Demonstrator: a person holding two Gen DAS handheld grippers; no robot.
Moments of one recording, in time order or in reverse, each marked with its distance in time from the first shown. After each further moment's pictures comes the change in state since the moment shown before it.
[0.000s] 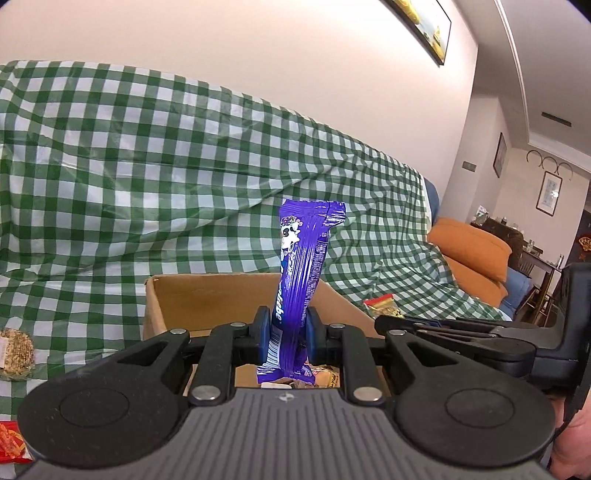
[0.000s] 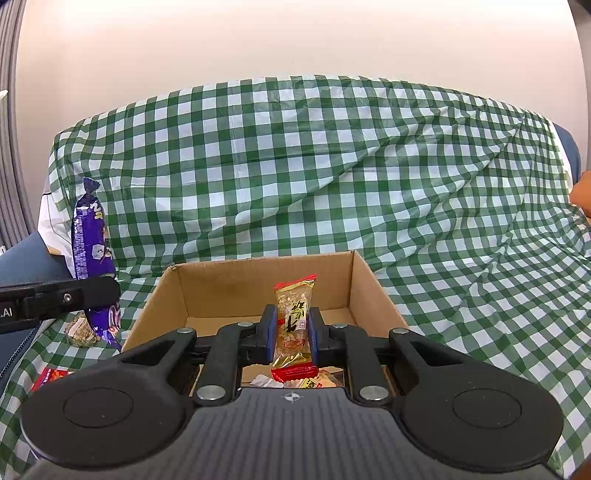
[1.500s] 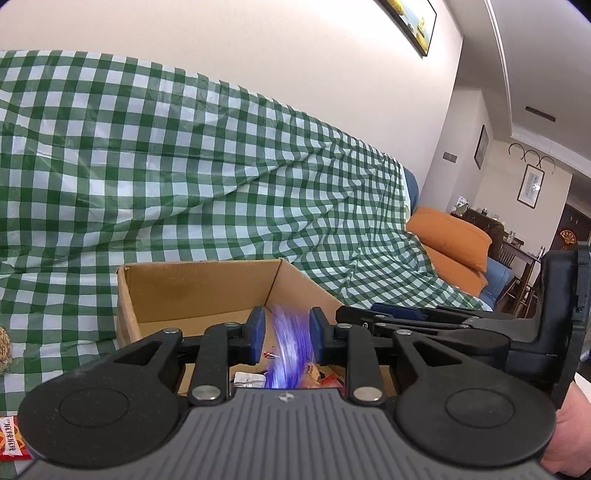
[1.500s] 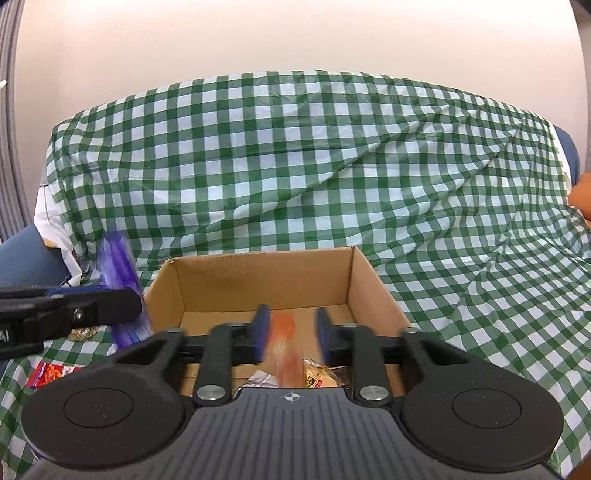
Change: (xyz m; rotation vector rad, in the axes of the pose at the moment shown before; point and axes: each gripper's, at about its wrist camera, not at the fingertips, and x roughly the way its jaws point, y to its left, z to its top) left arm 0.008 -0.008 -0.004 0.004 0.035 -0.070; right arm 0.004 -0.005 -0.001 -0.014 0.010 -0.001
